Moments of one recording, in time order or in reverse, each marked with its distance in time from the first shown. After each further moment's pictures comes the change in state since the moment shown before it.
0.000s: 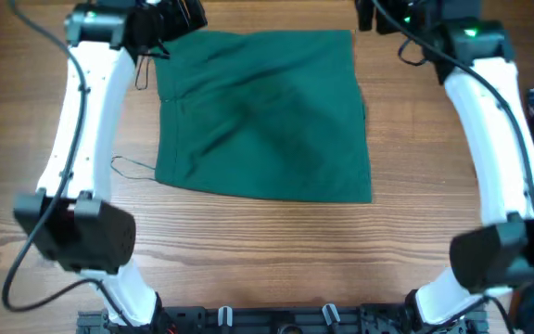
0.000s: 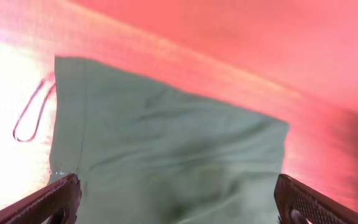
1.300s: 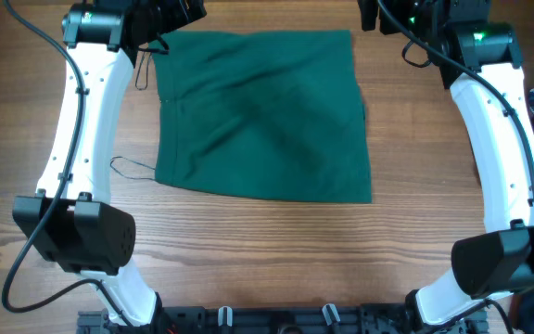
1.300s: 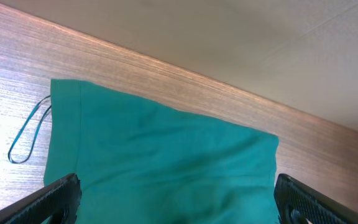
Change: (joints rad) left arm 0.000 -0.002 0.003 0.064 -0.005 0.000; right arm 0.000 -0.018 -0.001 -0.016 0.000 0.003
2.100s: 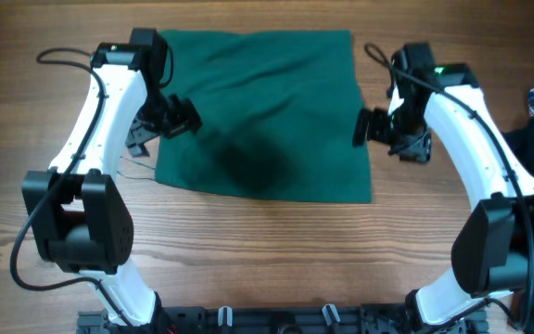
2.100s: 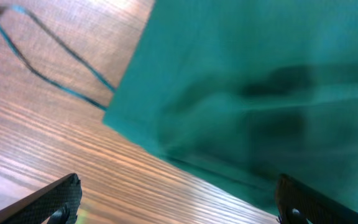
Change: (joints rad) left arm 0.024 0.002 -0.394 -0.478 -0.097 -0.101; right arm -0.004 0.006 -0.434 -0.570 0.010 0.421
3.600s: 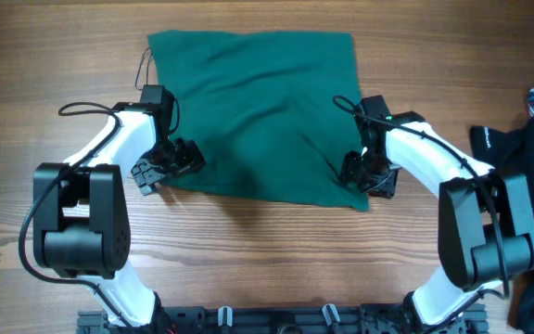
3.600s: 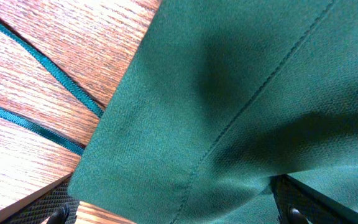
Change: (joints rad) left arm 0.013 -0.023 -0.462 0.415 0.015 -0.003; right arm 0.132 0.070 -0.351 0.330 0.042 0.149
